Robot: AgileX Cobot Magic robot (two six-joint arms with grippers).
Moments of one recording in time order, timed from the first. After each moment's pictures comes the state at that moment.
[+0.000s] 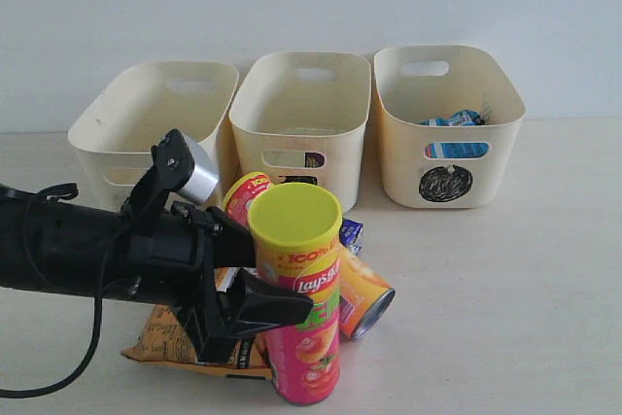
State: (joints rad) left arm -0.44 1.63 -0.70 -1.73 0.71 2.12; right arm -0.03 0.00 0.00 0.10 0.33 -0.09
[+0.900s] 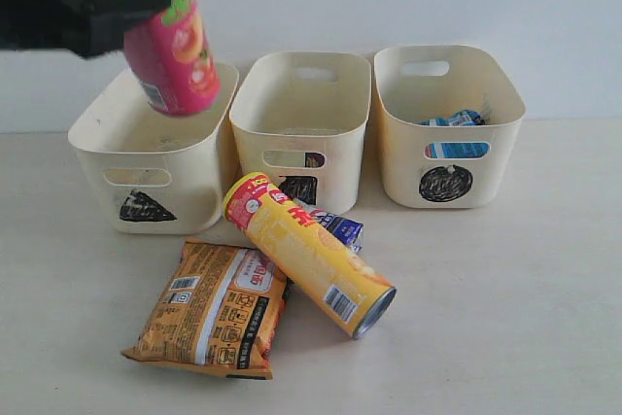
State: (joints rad) left arm -0.44 1.13 -0.89 -1.73 0.11 1.88; right arm -0.03 0.00 0.00 0.10 0.33 -0.09
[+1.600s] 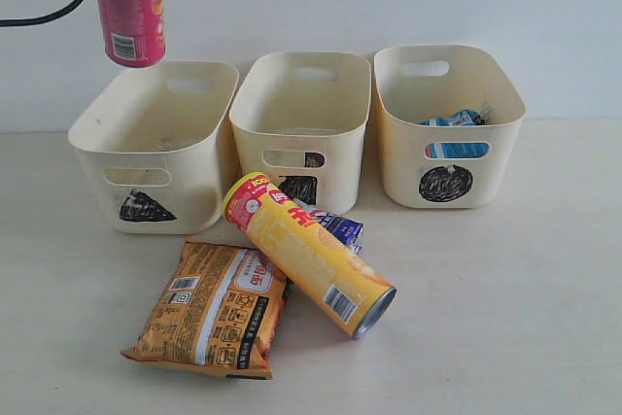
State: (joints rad) left arm -0.39 1.64 -1.37 -1.74 -0.31 1.80; right arm -0.03 0.00 0.00 0.10 0.33 -0.09
